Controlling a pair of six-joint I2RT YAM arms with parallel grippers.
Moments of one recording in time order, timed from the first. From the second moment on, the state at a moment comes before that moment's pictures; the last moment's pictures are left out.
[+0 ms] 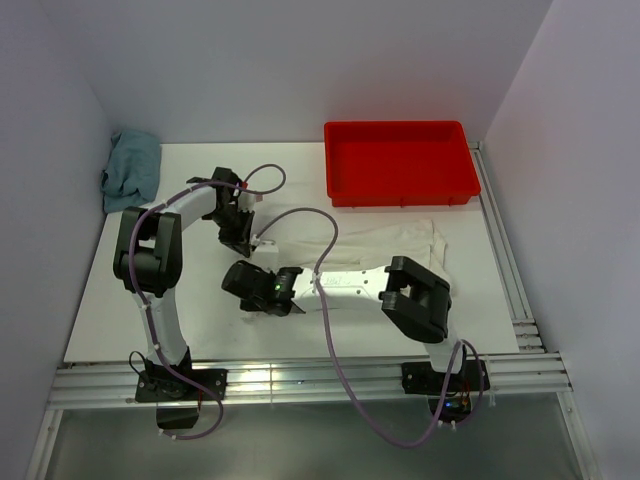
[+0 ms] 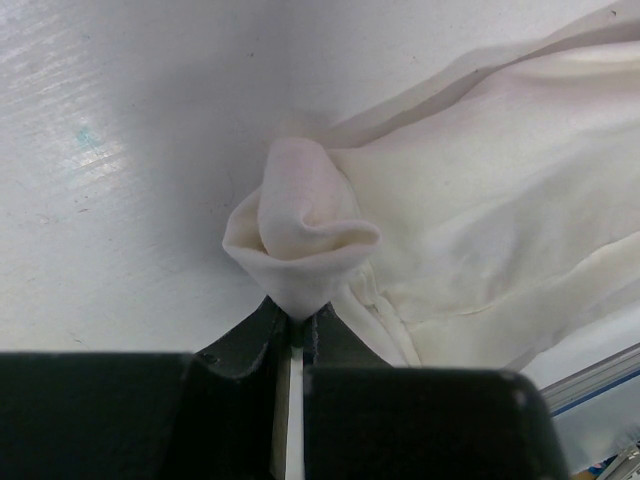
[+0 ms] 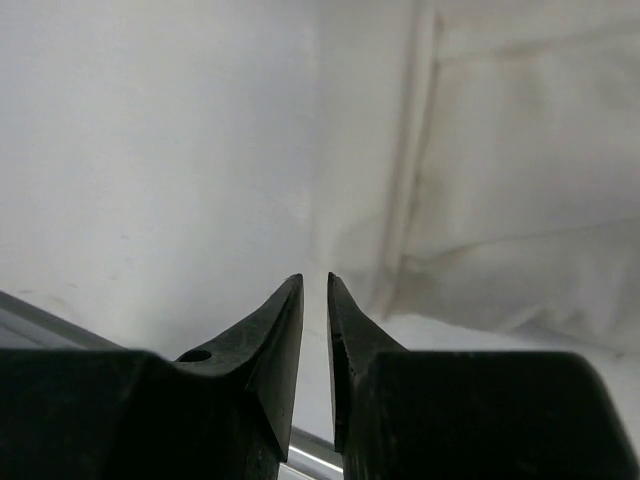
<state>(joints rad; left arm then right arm) -0.22 1.99 1.40 -0.82 0.32 0.06 1.25 1.97 1.39 -0.37 0.39 1.13</state>
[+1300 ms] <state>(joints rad) -0.23 1.99 1.41 -0.82 0.30 0.06 1.17 2.40 2.05 -0.75 0.56 0.99</state>
